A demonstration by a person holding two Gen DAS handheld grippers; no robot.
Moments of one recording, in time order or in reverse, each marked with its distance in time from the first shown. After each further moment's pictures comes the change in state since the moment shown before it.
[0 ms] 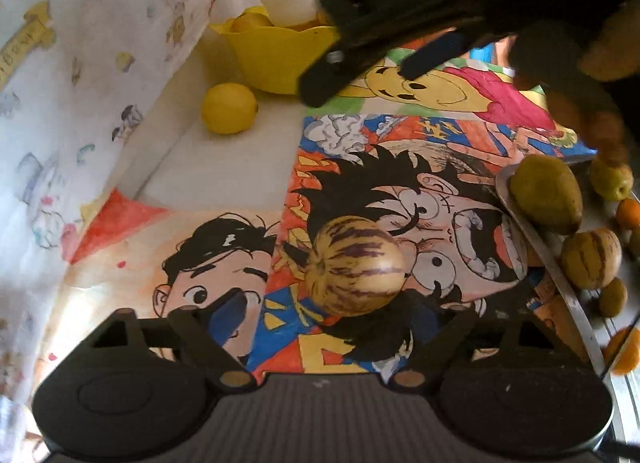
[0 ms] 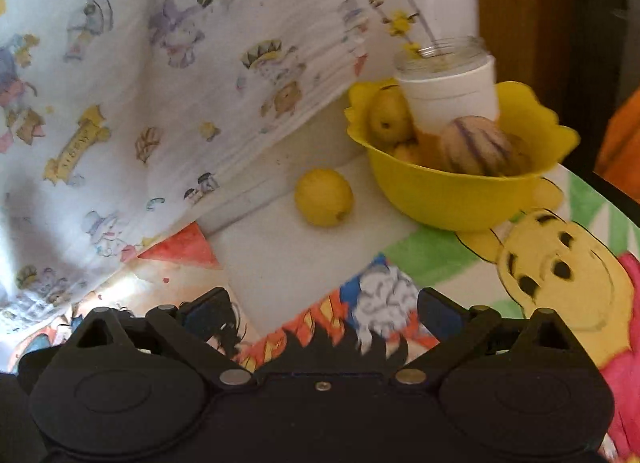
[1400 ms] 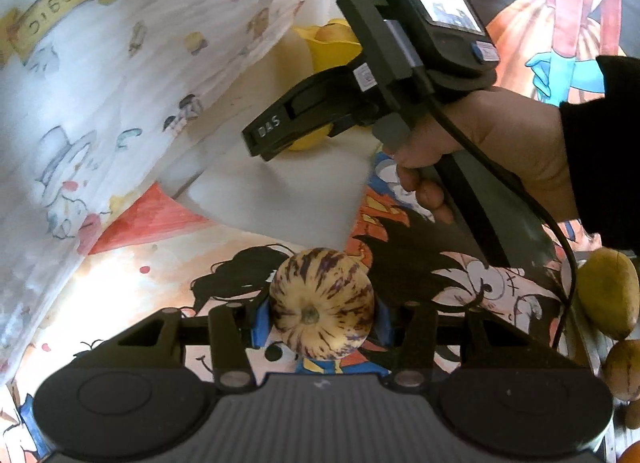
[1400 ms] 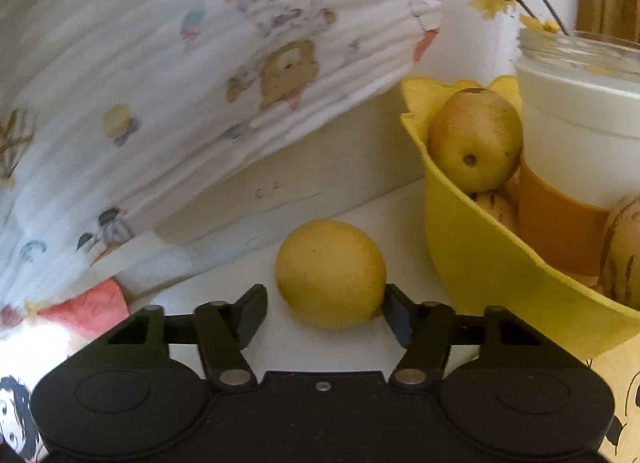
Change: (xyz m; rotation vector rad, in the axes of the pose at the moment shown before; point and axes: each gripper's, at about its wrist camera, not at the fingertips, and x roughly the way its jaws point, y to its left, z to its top) left arm 0.020 0.027 0.018 -0.225 -0.062 0.094; right arm 0.126 0.052 0.018 -0.103 -0.057 -0.077
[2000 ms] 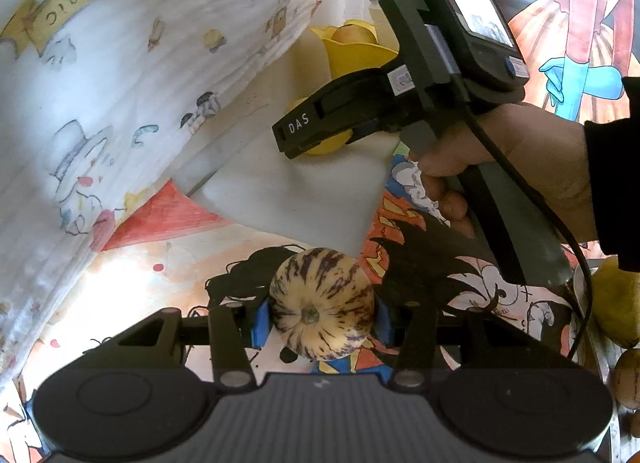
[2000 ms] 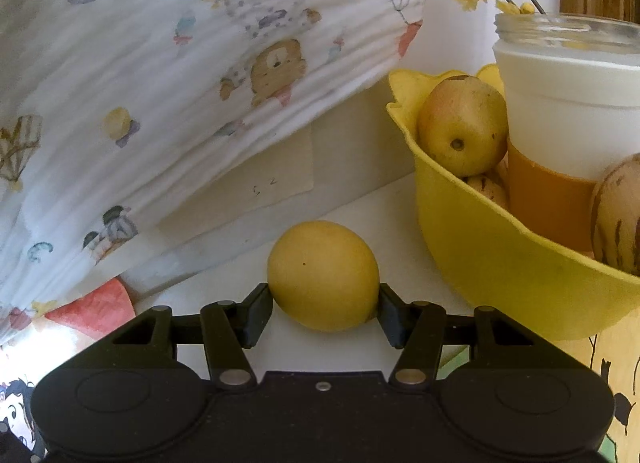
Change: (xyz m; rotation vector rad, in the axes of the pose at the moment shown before) left arm 0.003 0.004 0.000 -0.020 -0.001 0.029; right arm -0.007 -0.009 -0.015 0.042 -0.008 0.018
